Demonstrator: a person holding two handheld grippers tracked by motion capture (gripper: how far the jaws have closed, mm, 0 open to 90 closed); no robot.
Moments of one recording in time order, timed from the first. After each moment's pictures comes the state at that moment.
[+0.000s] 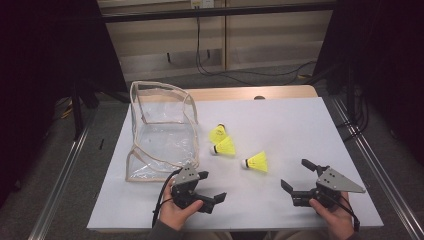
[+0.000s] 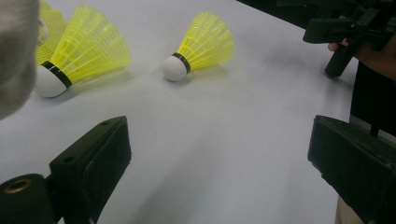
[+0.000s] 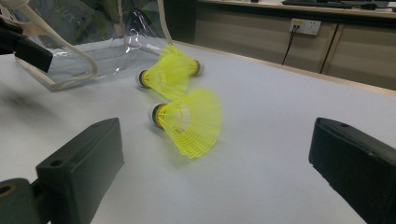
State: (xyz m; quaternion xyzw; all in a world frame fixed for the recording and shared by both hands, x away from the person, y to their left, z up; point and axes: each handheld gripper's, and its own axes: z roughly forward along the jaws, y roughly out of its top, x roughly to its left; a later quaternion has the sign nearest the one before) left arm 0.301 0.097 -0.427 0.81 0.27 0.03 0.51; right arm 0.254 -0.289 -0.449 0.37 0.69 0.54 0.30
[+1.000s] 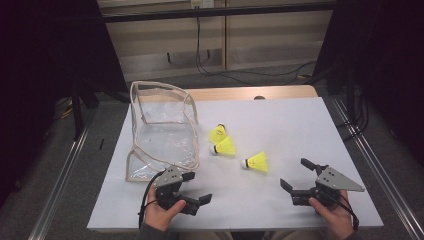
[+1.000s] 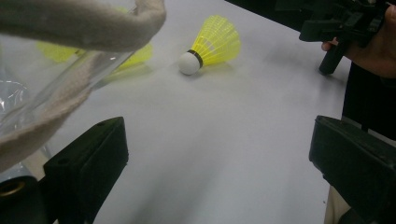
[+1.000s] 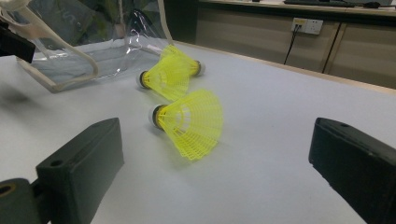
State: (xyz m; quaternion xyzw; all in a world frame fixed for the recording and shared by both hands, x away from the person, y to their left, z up) left arm 0.300 0.134 -0.423 0.80 0.27 0.03 0.53; right arm 0.257 -0.289 -0.450 0.37 0.69 0.54 0.30
